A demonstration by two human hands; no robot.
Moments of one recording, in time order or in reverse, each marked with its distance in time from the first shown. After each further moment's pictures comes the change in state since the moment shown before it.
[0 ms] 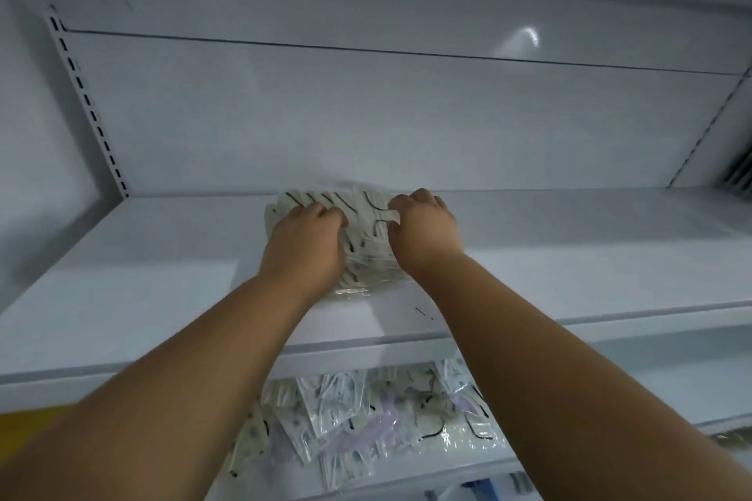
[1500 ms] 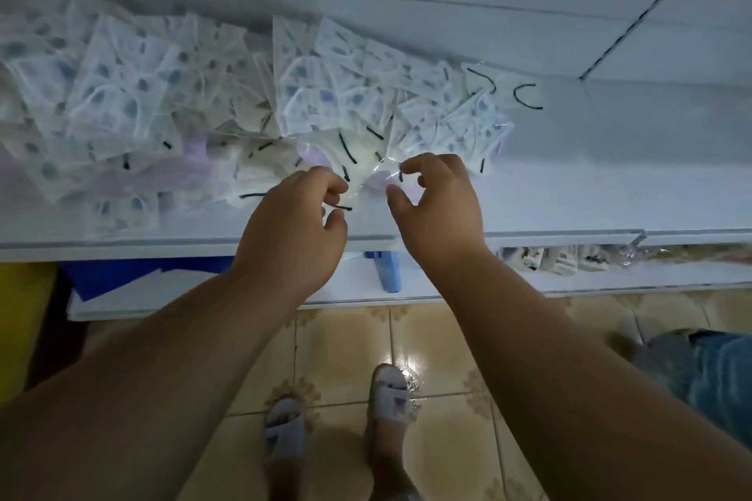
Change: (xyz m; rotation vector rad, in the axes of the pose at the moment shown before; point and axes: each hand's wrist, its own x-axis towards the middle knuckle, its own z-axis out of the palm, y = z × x) left_hand -0.195 0.236 0.374 -0.347 -0.371 -0.452; right_hand -0.218 0.385 0.228 0.424 -0.269 0.286
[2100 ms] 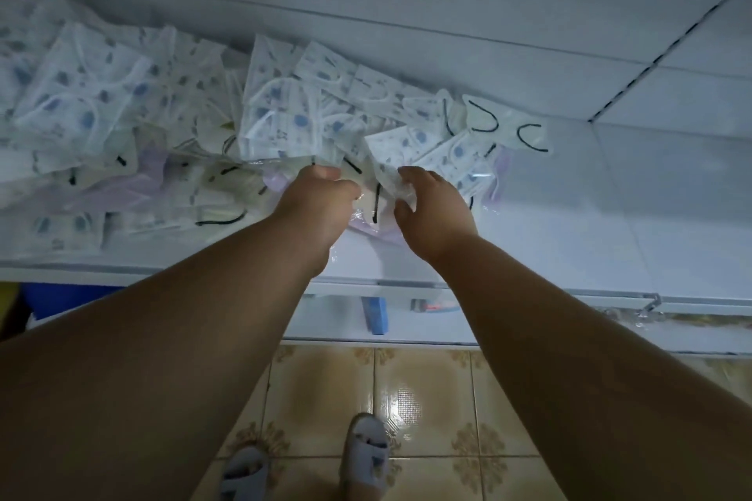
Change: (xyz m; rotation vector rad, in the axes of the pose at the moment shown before) left_hand 0.104 0.026 0.077 -0.707 0.022 -0.632; right_hand 0.105 0.081 0.013 -0.257 -0.226 -0.161
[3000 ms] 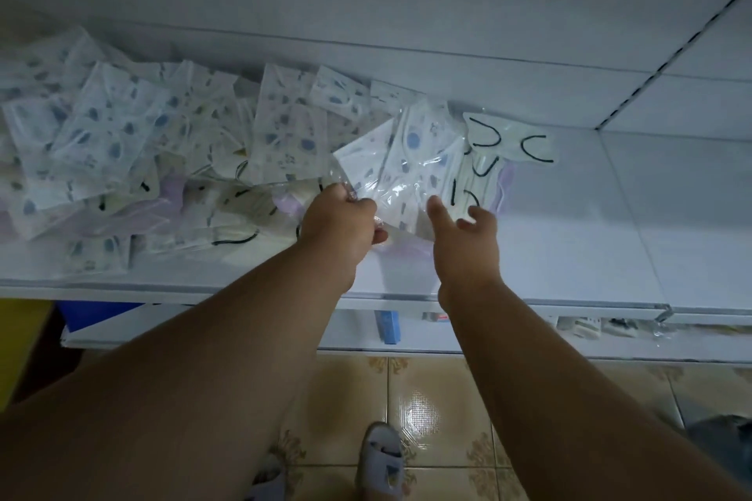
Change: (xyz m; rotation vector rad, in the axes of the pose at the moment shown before) left_hand -0.019 0.018 0.020 -0.124 0.014 -0.020; right_hand -0.040 -0.024 -0.026 0.987 0.215 0.724
